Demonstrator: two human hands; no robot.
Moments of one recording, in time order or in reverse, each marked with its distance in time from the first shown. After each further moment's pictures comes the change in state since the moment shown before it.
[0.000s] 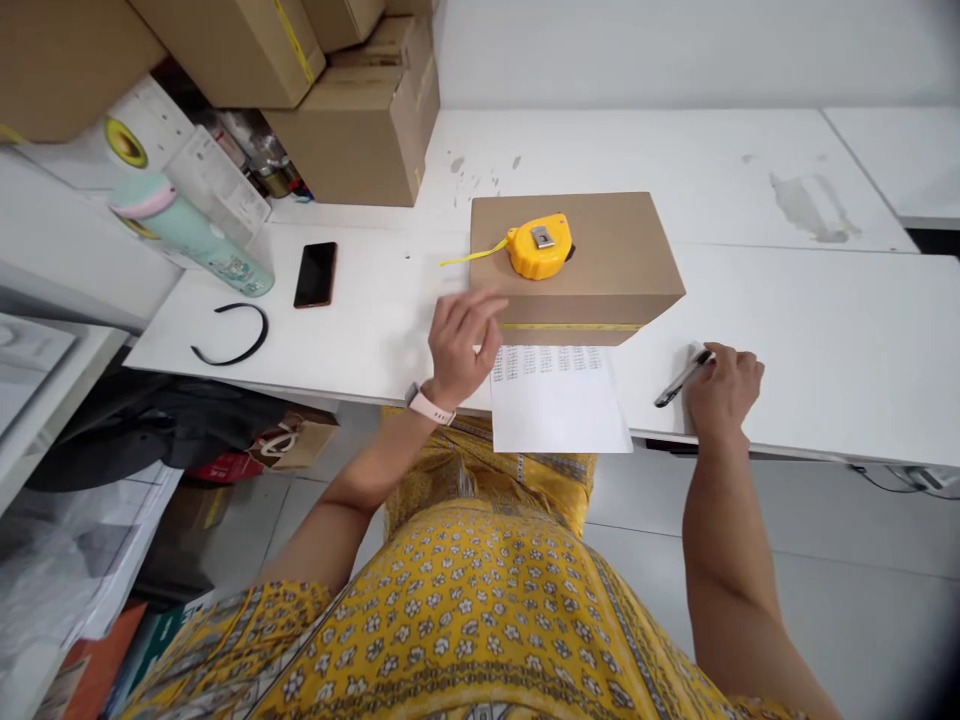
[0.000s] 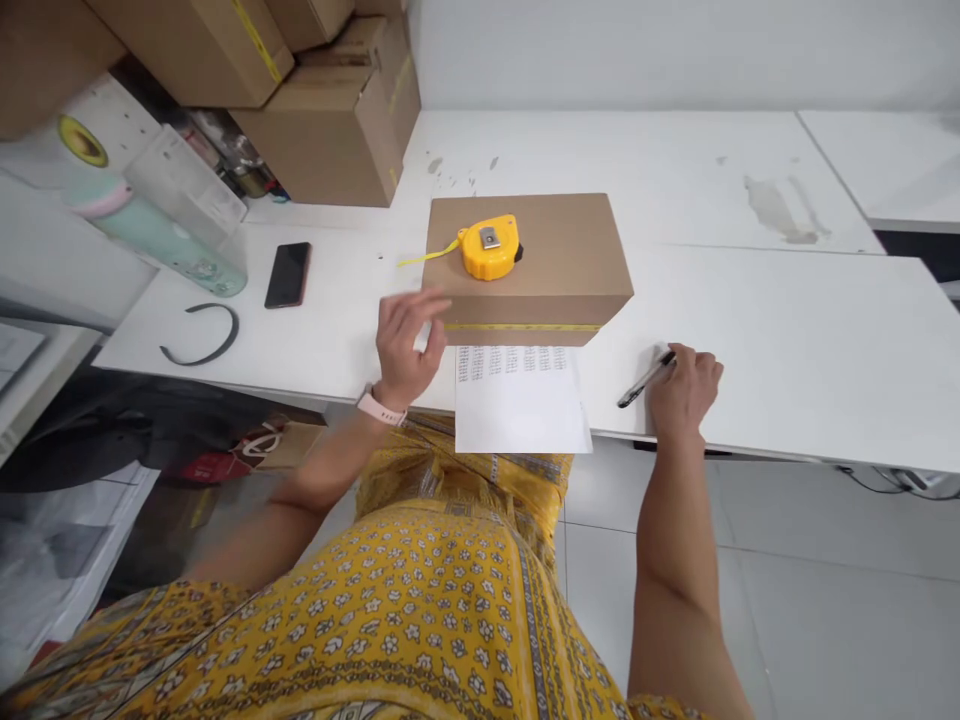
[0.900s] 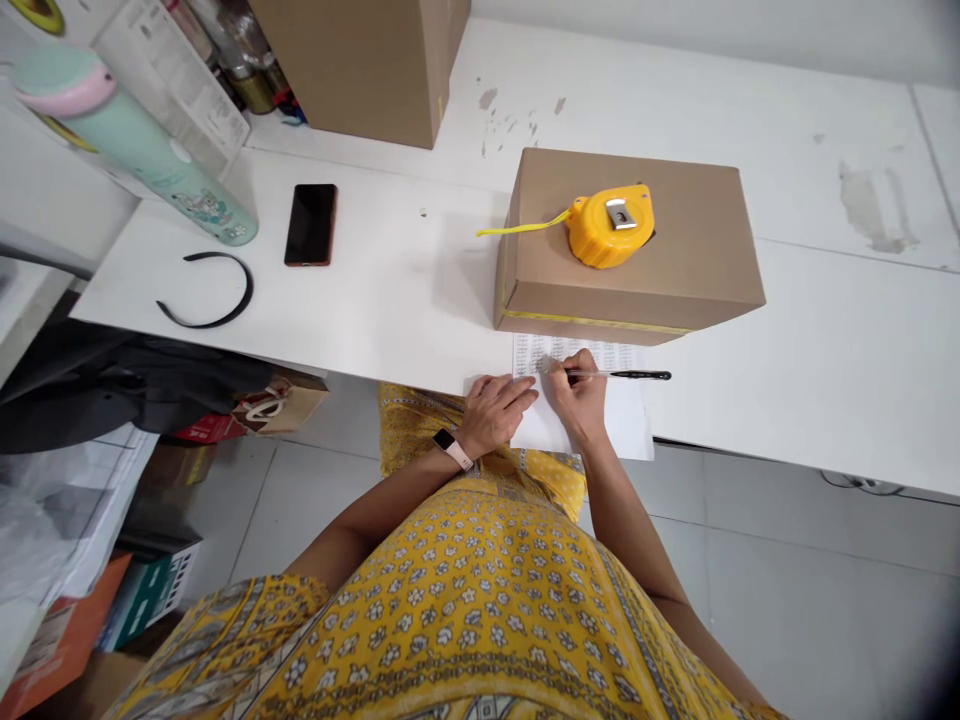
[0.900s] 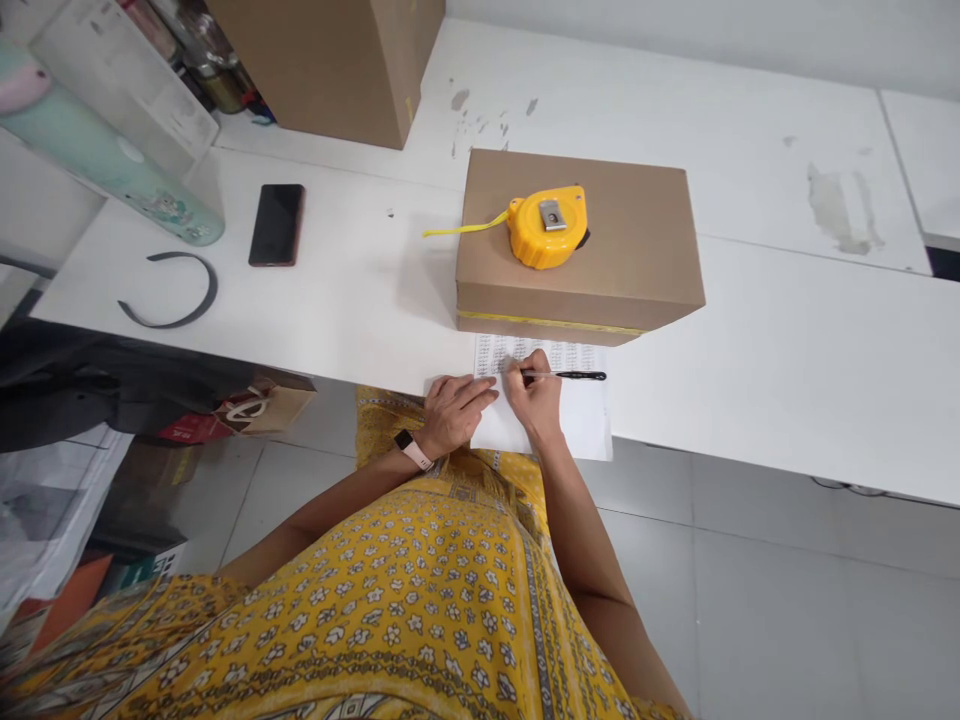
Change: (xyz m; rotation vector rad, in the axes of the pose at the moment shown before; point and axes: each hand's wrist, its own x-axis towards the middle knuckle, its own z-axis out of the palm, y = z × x) left_hand -0.137 0.004 0.042 0.071 -0.386 0.060; right_hand -0.114 -0.218 0.055 0.636 -0.421 0.062
